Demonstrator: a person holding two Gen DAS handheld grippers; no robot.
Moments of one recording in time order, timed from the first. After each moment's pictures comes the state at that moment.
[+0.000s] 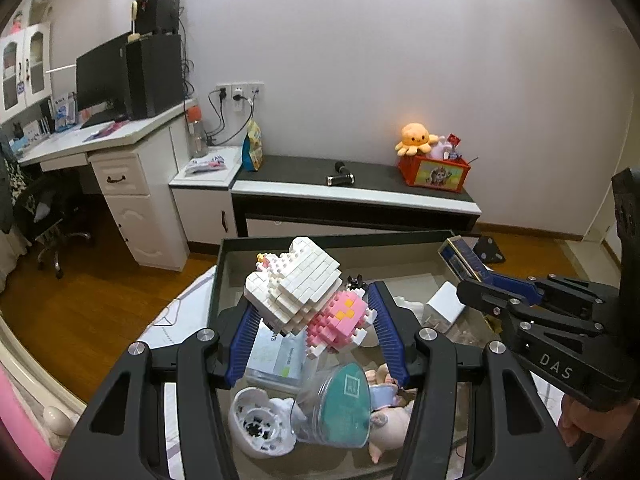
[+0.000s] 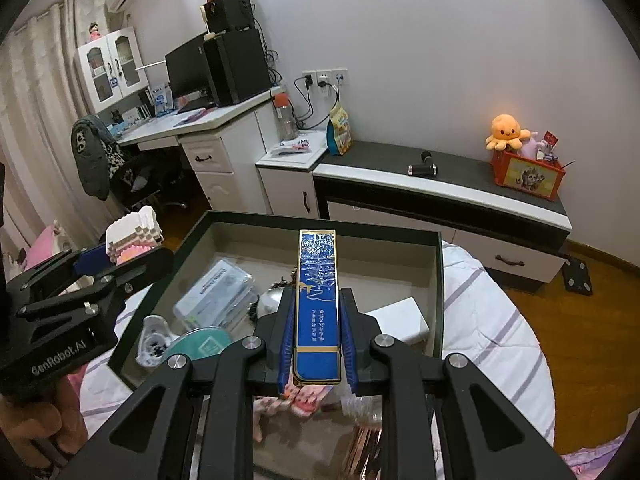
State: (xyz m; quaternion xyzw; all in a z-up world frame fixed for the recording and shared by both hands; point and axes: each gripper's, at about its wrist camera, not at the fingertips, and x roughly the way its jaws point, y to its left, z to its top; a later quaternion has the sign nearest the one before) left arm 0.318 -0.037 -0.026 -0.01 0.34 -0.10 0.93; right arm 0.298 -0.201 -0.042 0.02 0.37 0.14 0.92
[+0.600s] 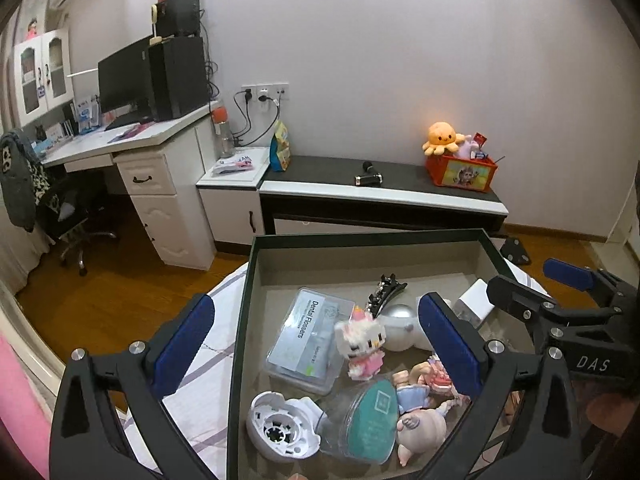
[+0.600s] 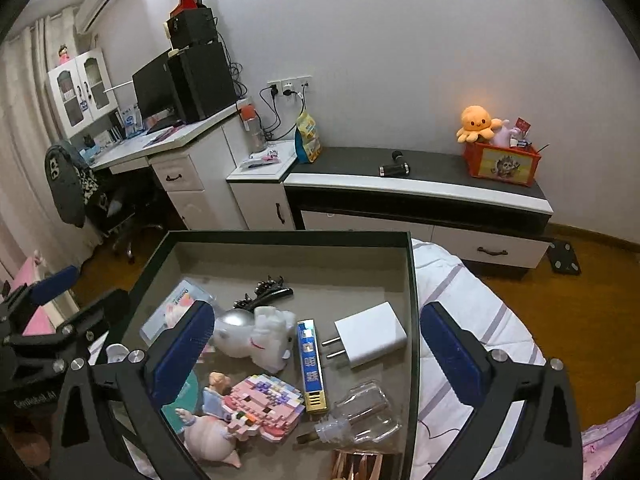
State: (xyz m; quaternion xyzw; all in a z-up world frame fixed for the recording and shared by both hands) left arm 0.314 -0.029 -0.029 0.01 0.34 -0.04 0.94; right arm 0.303 -0.215 -0.045 0.05 0.36 0.09 0.93
